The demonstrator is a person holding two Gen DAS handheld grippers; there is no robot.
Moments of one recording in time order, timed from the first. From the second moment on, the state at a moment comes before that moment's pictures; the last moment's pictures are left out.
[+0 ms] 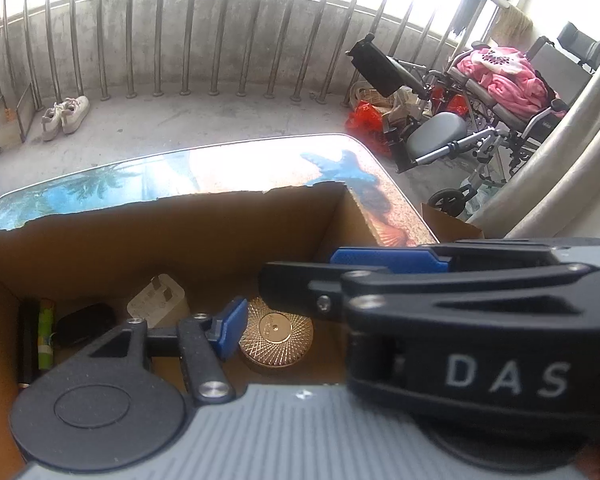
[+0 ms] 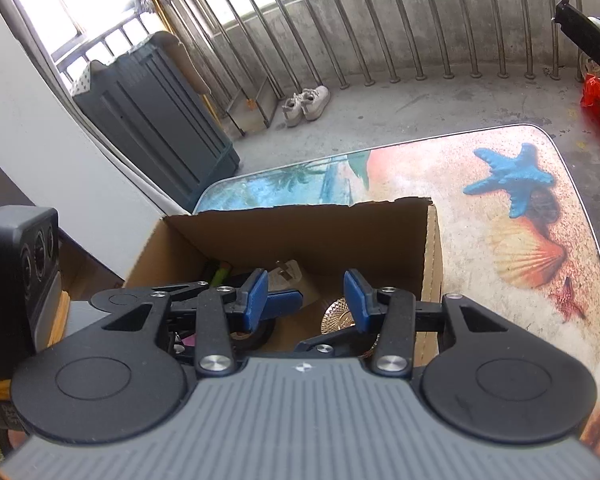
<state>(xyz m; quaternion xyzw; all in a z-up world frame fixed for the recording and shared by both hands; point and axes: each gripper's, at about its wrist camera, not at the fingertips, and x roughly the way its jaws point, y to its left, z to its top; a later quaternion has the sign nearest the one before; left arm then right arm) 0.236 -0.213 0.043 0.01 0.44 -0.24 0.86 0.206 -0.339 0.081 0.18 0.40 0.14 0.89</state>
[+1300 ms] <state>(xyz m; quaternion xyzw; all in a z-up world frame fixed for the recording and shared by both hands) 0.037 -0.001 0.055 0.04 0.35 -0.16 0.92 0.008 -0.208 0.072 0.29 0.34 0.23 0.86</state>
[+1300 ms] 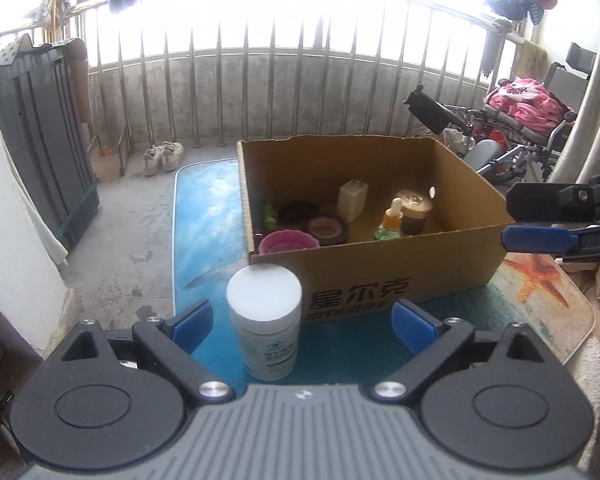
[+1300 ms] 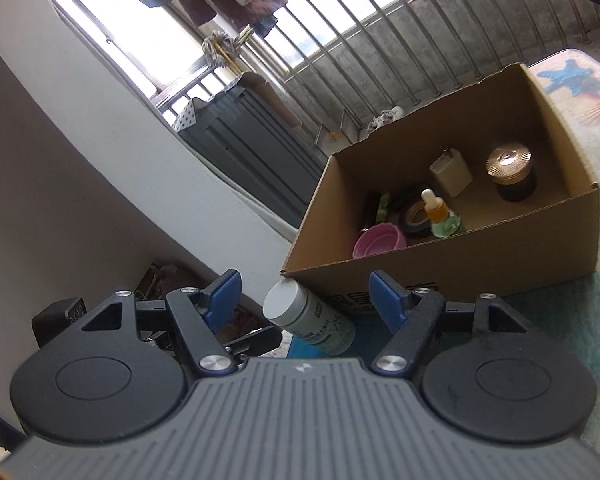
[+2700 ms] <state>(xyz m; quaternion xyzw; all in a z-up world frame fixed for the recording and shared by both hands) 0.075 -0.106 0.008 0.06 0.40 -0.27 0.87 0.022 -0.254 0.012 0.33 0.40 0.15 0.84</state>
